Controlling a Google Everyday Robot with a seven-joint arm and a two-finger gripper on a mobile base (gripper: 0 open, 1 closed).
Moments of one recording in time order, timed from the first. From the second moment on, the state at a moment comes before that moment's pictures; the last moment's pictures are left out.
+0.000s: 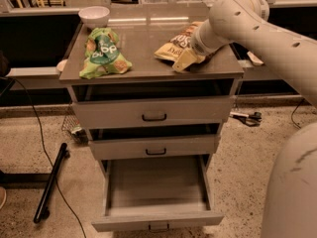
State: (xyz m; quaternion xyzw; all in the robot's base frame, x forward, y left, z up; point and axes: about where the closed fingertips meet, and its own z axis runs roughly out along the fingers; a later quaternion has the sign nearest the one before) arm 0.786 -0.122 0.844 -0.43 0.81 -0.03 0.39
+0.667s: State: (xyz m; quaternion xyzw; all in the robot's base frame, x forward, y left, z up) arm 0.789 -0.129 0.834 -0.41 0.82 -0.02 0.38
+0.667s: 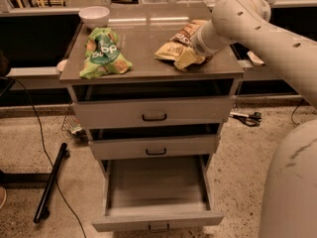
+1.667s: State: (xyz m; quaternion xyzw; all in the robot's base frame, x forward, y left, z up) arm 0.745 -0.170 0.885 -0.37 0.80 0.02 0.47
